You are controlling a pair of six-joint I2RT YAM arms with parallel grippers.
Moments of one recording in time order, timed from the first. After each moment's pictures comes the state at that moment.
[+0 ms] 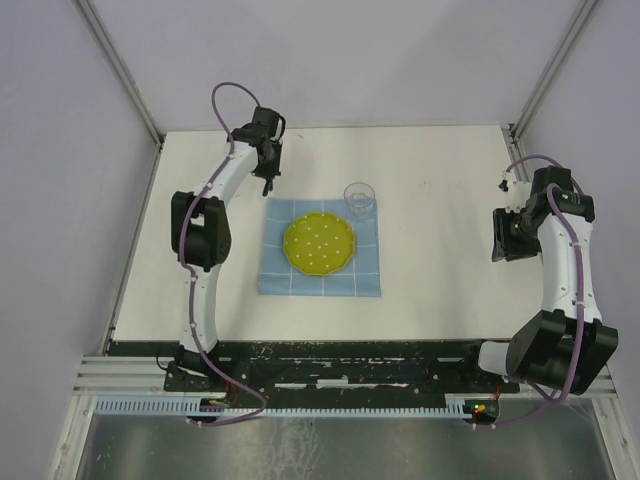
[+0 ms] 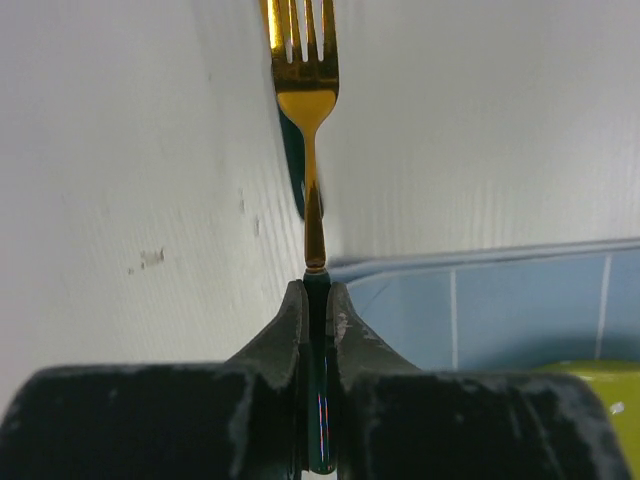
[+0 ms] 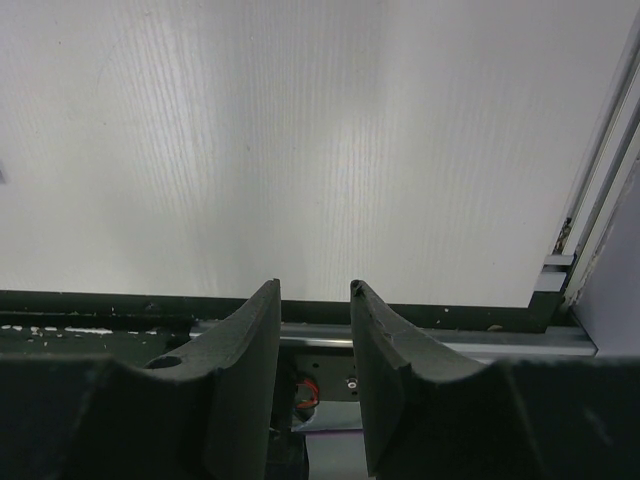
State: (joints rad) left arm -0.26 2.31 2.14 -0.78 -0.13 -0.07; right arm -0.30 1.30 1.24 -1.18 -0.14 -0.27
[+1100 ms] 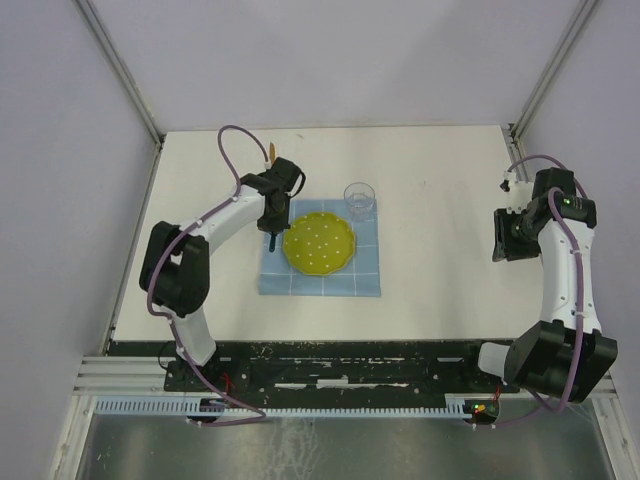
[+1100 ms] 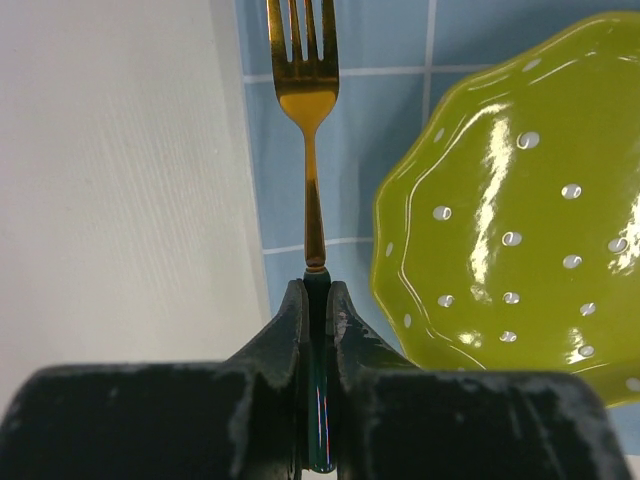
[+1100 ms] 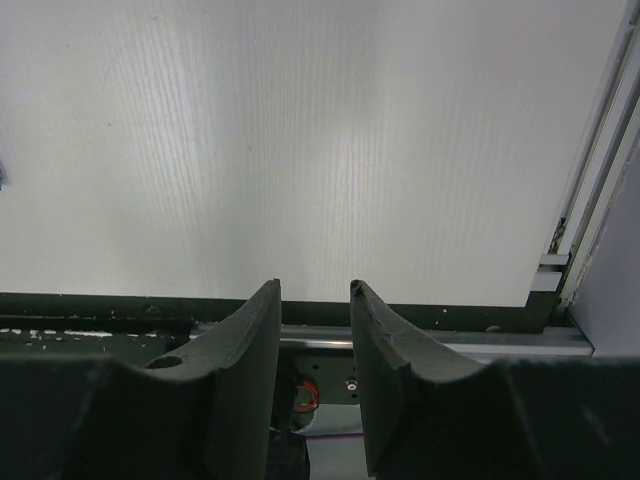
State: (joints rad) left arm -0.47 1.81 1.41 -0.79 -0.28 -0.36; right arm -0.30 1.26 1.23 -1.18 -0.14 -0.27
